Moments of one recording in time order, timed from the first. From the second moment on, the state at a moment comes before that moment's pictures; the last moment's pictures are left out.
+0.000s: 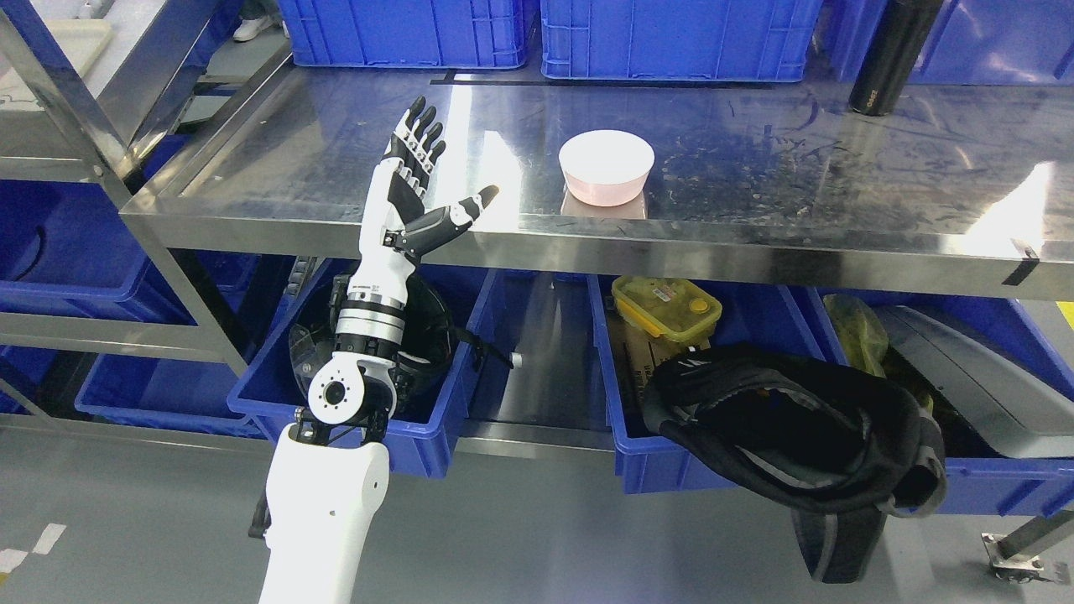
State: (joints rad) left arm -0.21 0.00 -0.09 -1.57 0.20 -0.15 -0.04; right arm 0.00 0.00 0.05 0.00 0.06 -0.08 -0.02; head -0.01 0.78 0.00
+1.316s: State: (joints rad) left arm -0.75 0.24 -0.36 -1.55 -0.64 0.12 -0.75; right arm 0.00 0.00 0.05 0.00 0.06 -0.08 -0.03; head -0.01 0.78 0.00
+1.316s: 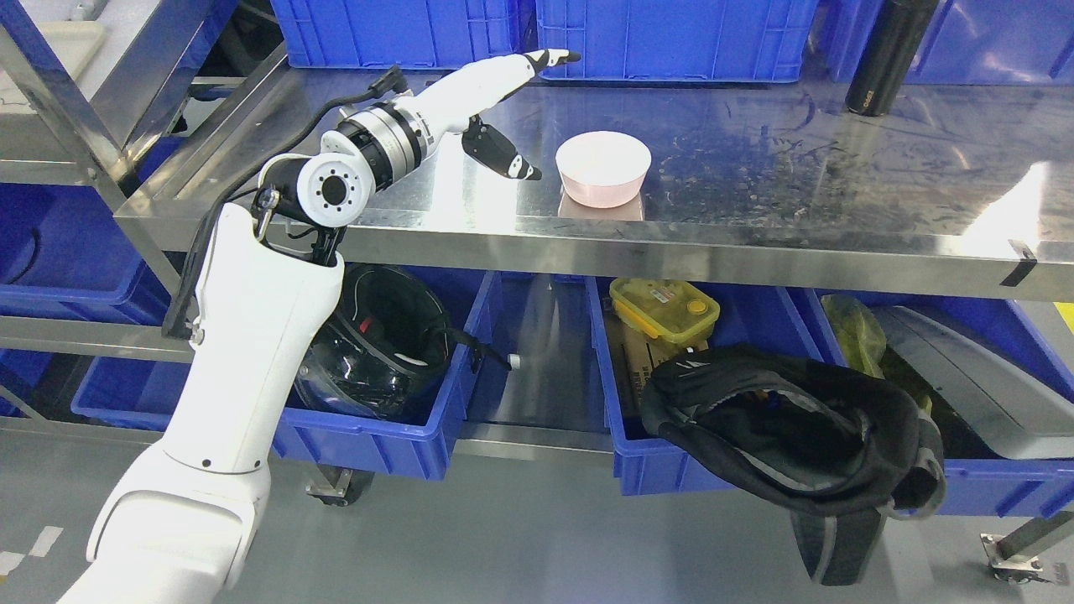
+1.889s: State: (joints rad) left arm -0.78 0.20 -0.47 -1.47 -0.86 0.10 -0.84; right arm 0.00 0.00 0.05 0.00 0.06 -0.08 -0.03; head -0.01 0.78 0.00
